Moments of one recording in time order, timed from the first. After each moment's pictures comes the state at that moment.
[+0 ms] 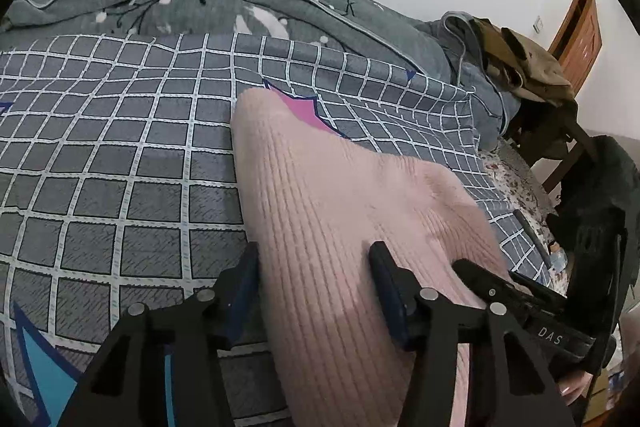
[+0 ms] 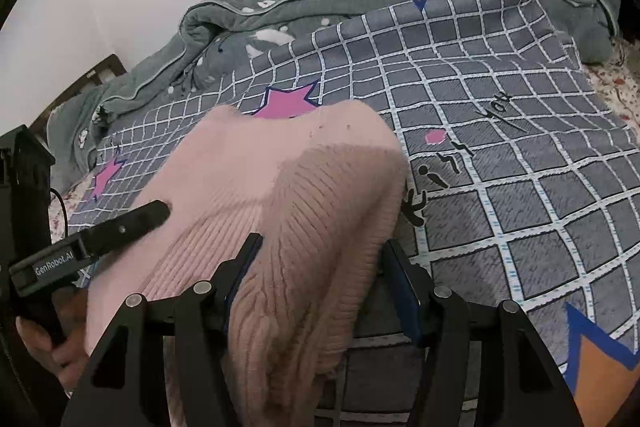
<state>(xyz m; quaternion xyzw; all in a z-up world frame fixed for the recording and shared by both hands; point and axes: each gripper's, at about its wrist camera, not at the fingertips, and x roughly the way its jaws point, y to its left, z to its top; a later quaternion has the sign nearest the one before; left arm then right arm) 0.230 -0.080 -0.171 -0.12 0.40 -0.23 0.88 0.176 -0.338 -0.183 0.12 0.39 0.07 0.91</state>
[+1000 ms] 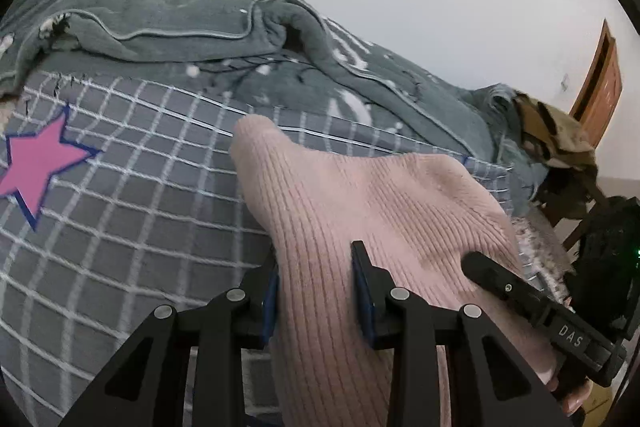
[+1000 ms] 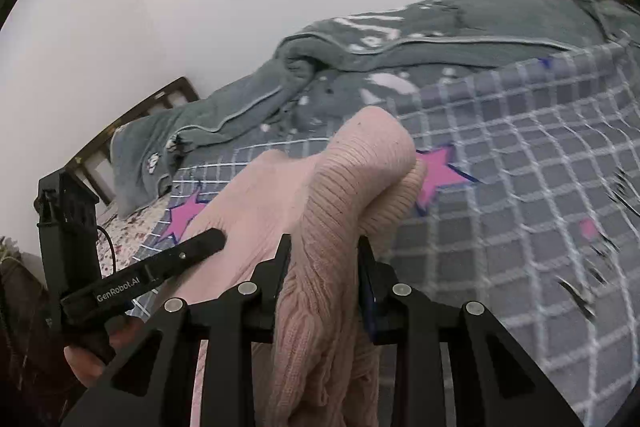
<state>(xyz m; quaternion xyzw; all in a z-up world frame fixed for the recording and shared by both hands) 0.258 0.036 -0.129 -0.14 0.34 -0.16 0.91 0.235 -0.219 -0.129 0.12 0.32 0.19 0.92</state>
